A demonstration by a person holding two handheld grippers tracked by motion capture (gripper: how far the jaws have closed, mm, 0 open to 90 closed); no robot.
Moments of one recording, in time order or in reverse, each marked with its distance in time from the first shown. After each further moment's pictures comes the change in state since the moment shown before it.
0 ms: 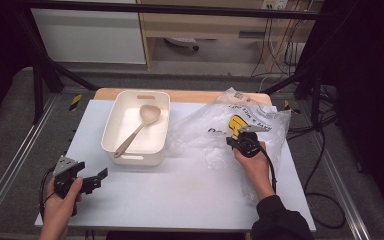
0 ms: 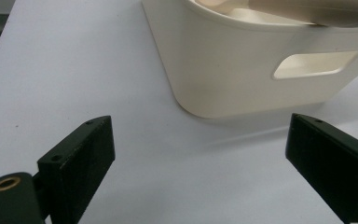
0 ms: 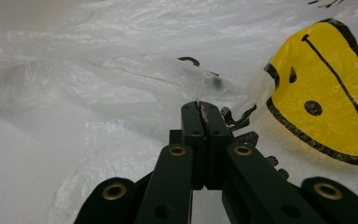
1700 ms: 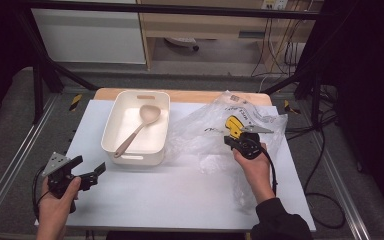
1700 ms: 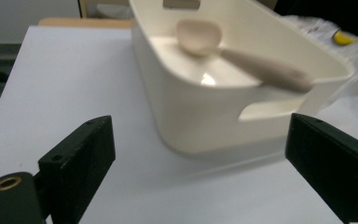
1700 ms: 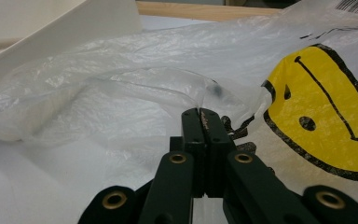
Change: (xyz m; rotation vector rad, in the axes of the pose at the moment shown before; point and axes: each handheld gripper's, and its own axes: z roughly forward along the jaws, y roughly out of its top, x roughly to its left) left arm -0.014 0.025 -0.025 -0.139 -0.054 0.019; right arm 0.019 0.008 -0.025 -0.069 0.061 0.044
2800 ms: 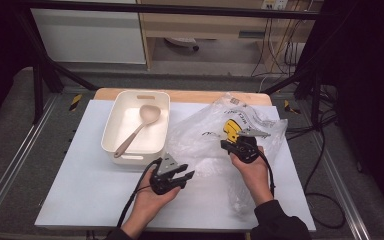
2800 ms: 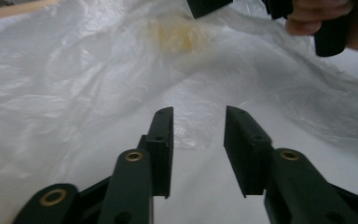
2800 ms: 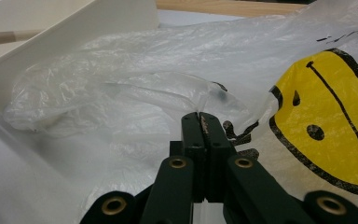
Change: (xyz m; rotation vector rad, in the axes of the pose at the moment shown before) left arm -0.201 -0.010 0.138 0.176 -0.391 0.277; right arm 0.012 -0.005 -0.003 0.021 0.036 -0.014
